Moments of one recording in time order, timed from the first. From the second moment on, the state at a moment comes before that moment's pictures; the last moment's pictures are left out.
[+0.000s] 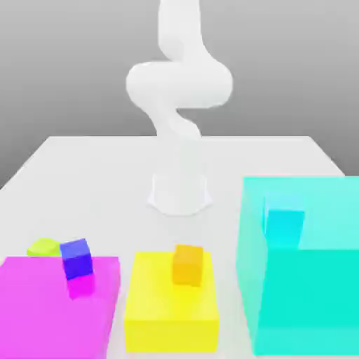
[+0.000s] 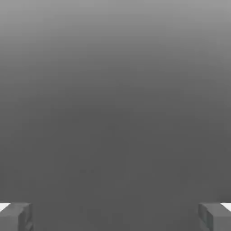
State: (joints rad) arm -0.03 -0.71 -0.04 -2.35 -0.03 2.35 0.77
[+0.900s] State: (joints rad) arm -0.54 0.29 -0.23 -2.70 0.38 2.97 0.05
